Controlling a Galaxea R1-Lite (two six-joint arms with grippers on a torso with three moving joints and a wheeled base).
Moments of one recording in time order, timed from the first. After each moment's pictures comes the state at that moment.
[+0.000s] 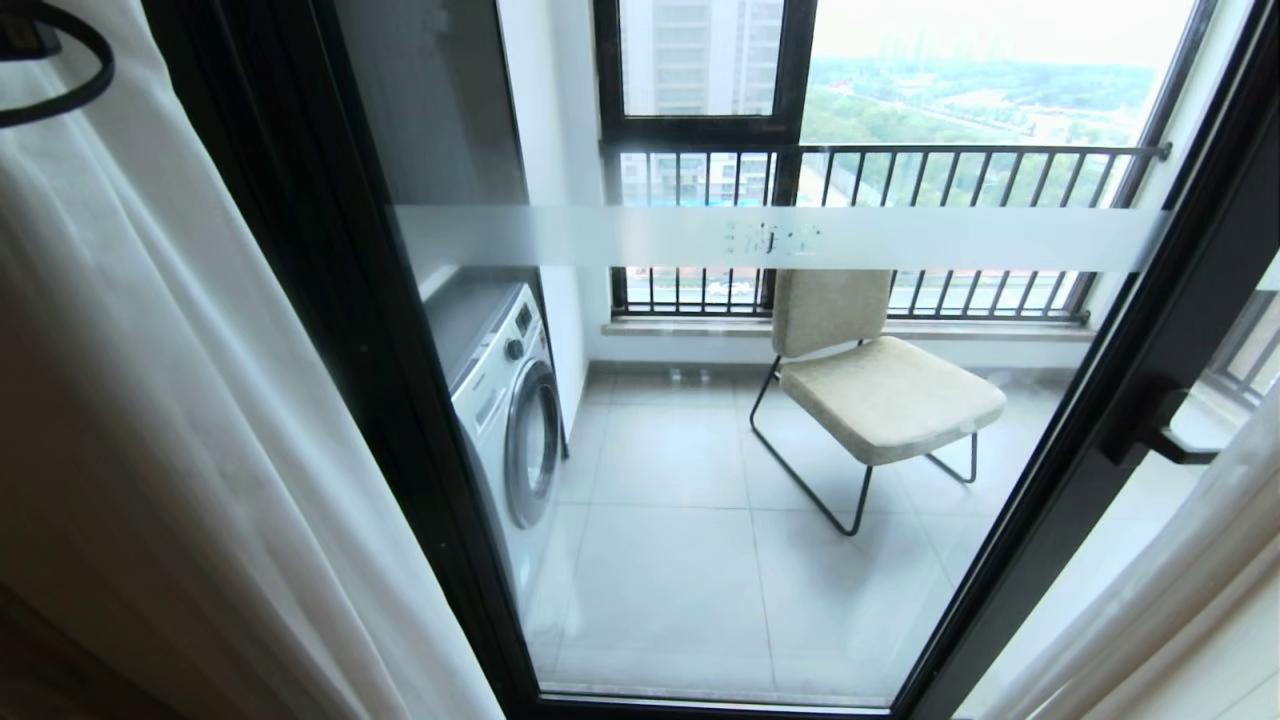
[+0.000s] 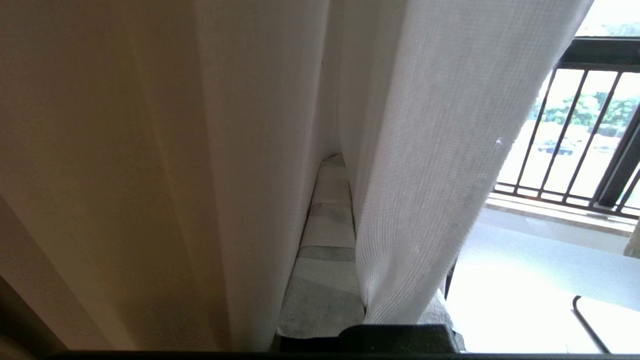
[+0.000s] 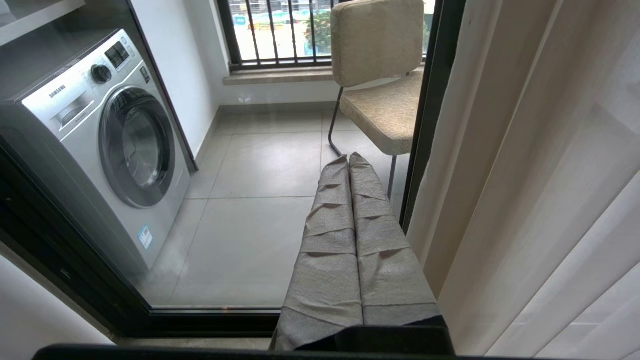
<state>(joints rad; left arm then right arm) -0.04 1.40 -1.47 -0.08 0.40 0.08 0.00 0.00 0.00 0.00 -0.04 0.05</state>
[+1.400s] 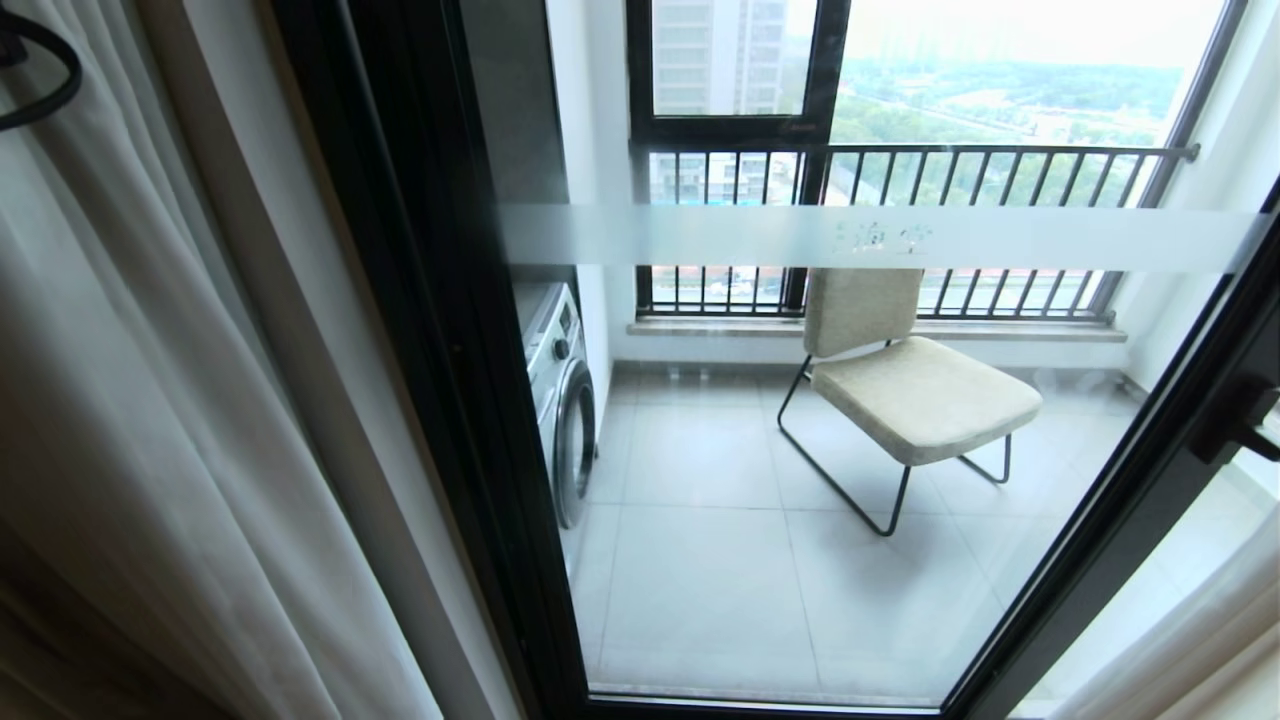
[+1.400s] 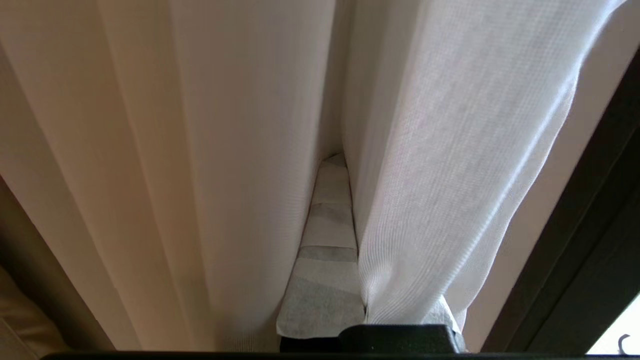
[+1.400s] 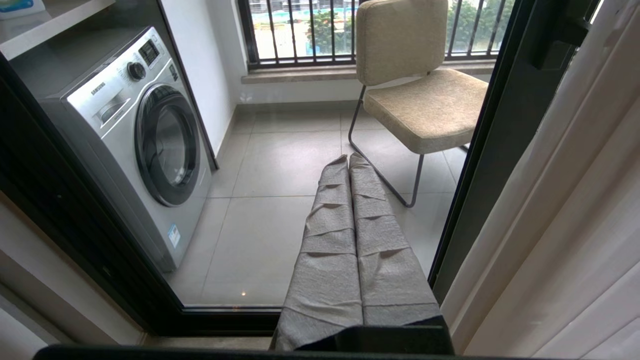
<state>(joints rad) 0.10 1.44 -1.48 -0.08 0.35 0.00 0.00 0.00 0.00 0.00 -0.04 0.05</state>
